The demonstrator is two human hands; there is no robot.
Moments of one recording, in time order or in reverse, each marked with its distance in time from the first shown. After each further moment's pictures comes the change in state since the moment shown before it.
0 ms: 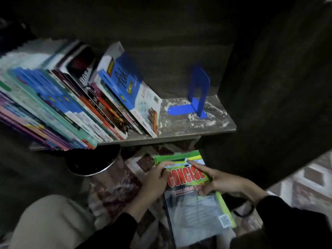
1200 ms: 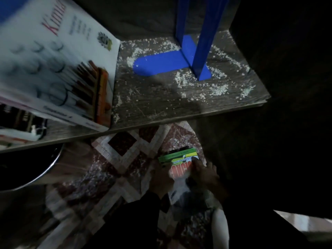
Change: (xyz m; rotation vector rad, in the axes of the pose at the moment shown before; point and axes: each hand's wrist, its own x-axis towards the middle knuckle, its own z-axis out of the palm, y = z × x) left_hand 0.130 -0.184 0.152 0.431 -0.371 -0.383; right_hand 0.157 0.191 -0.026 -0.575 0.429 0.510
